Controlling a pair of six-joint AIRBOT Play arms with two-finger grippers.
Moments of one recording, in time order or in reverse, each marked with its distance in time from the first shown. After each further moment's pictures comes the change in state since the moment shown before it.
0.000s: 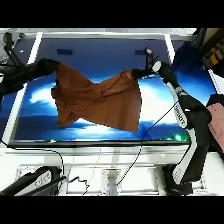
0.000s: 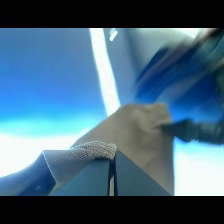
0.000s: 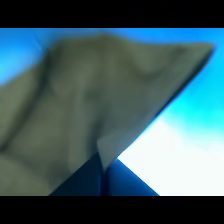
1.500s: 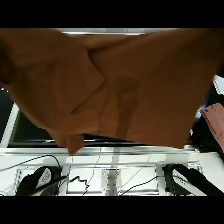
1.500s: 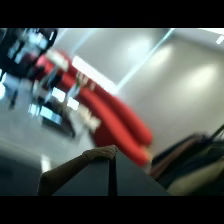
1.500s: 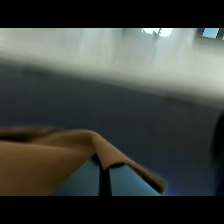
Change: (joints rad) left arm 0.196 0.278 0.010 -0.300 0.101 -0.037; right arm -0.170 0.945 -0.089 -0.145 0.365 -0.131
